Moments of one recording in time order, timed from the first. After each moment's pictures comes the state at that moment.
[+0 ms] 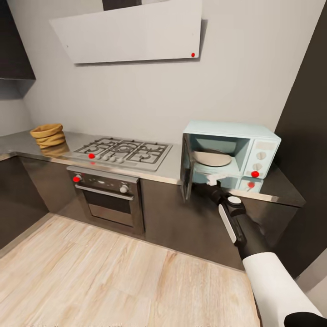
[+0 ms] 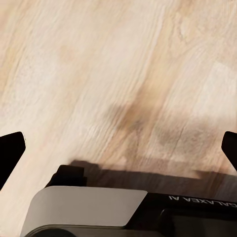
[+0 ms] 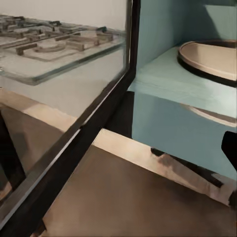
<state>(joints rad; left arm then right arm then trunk) -0.14 -0.09 0.13 -0.24 0.01 -0.22 0.01 -0.79 0.00 0.07 -1.10 0.00 0.32 0.20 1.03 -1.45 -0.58</state>
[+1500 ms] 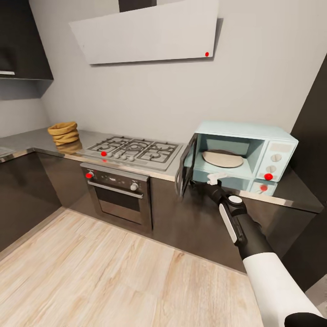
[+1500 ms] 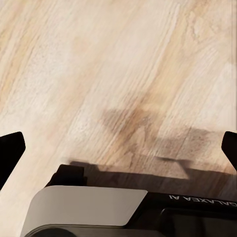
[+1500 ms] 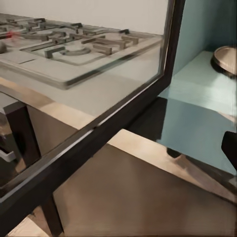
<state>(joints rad) -0.14 -0.09 0.13 -0.24 0.01 -0.22 0.01 -0.79 0.00 0.07 -1.11 0.00 0.33 0.20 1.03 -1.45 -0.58</state>
